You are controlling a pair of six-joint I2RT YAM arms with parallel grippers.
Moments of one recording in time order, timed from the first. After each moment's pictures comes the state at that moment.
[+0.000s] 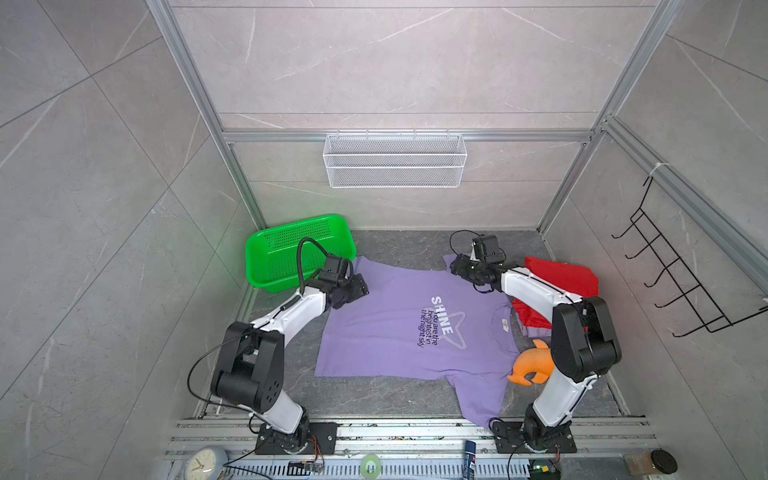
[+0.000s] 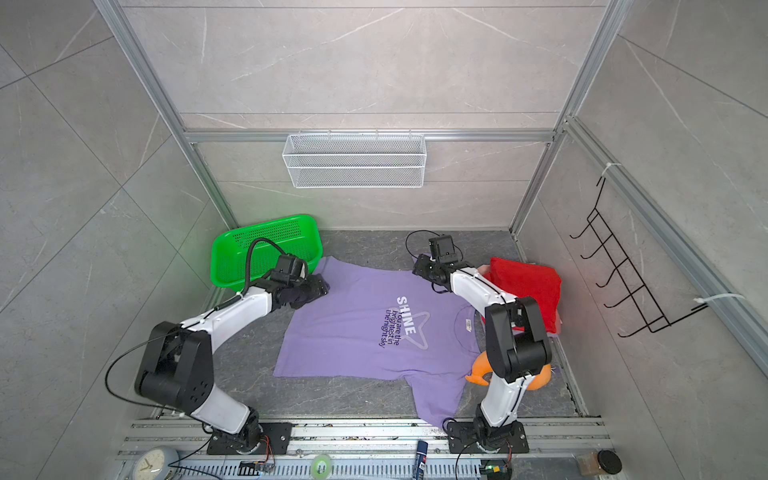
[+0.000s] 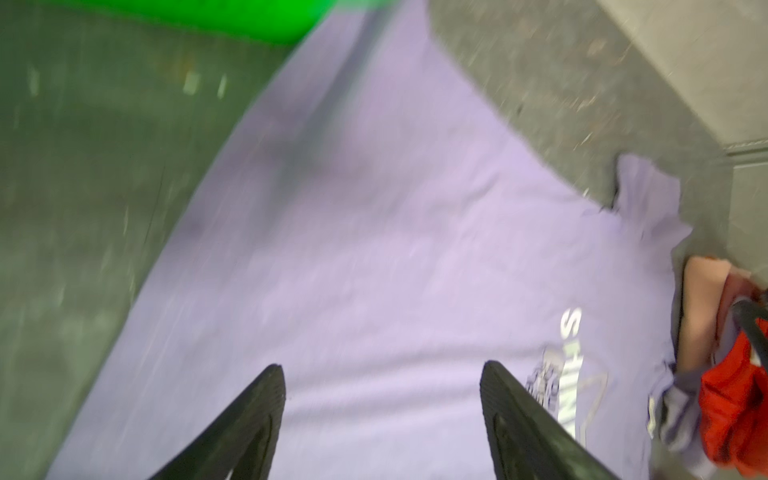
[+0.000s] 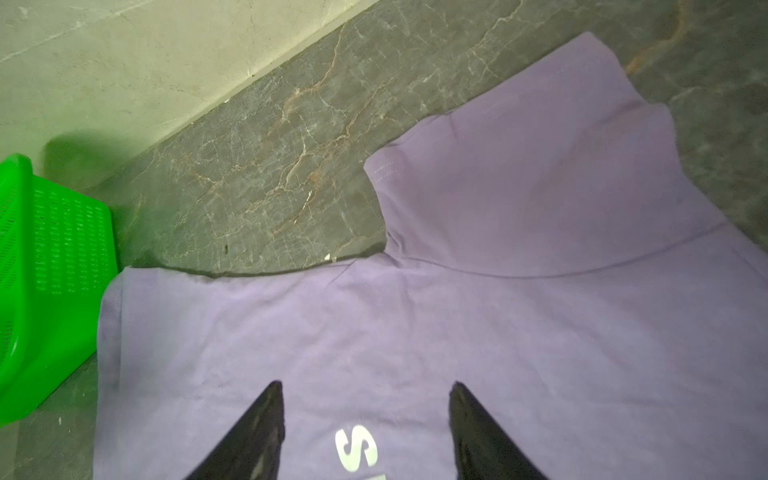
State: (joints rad) left arm -0.33 1.63 1.10 -0.38 0.11 -0.65; right arm 0.26 1.83 1.30 -0.28 -0.06 0.58
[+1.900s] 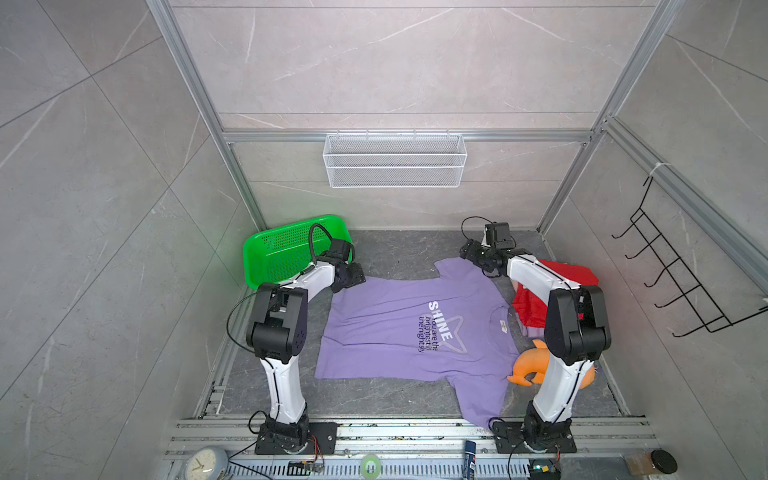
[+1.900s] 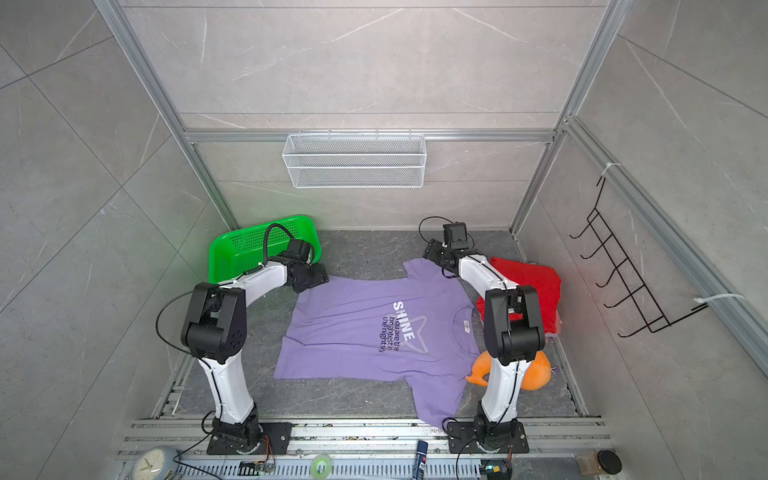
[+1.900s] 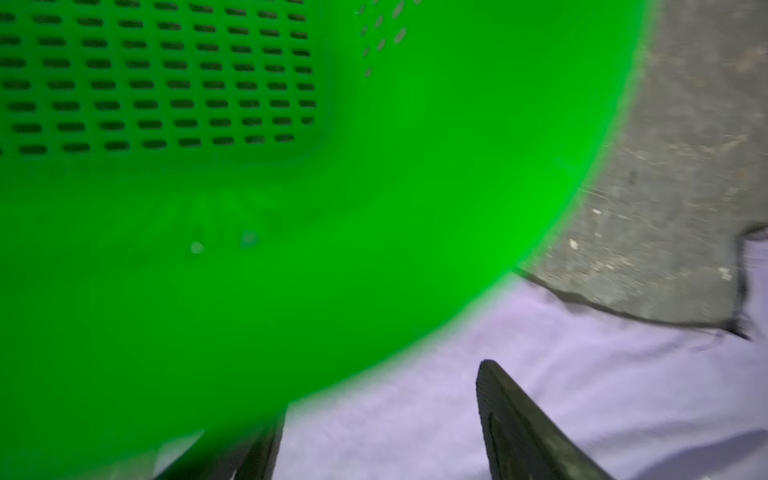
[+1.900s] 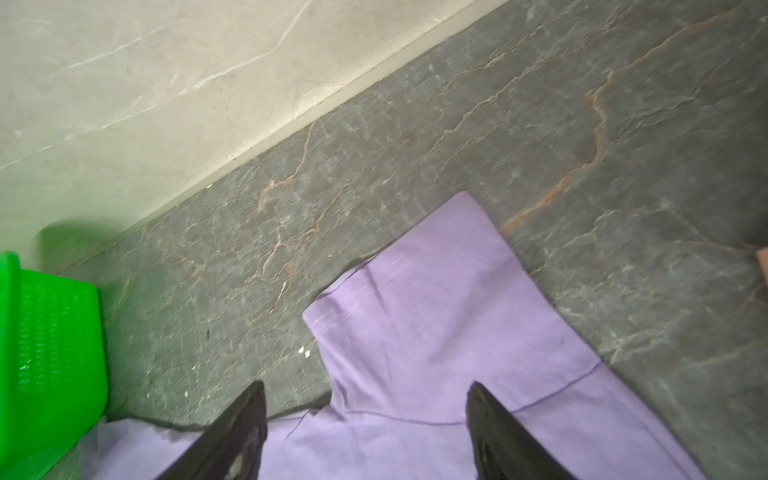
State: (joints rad) left arm -0.25 1.99 1.41 -0.49 0.06 -0.50; right arm 0.14 1.94 1.45 -0.28 -0.08 0.55
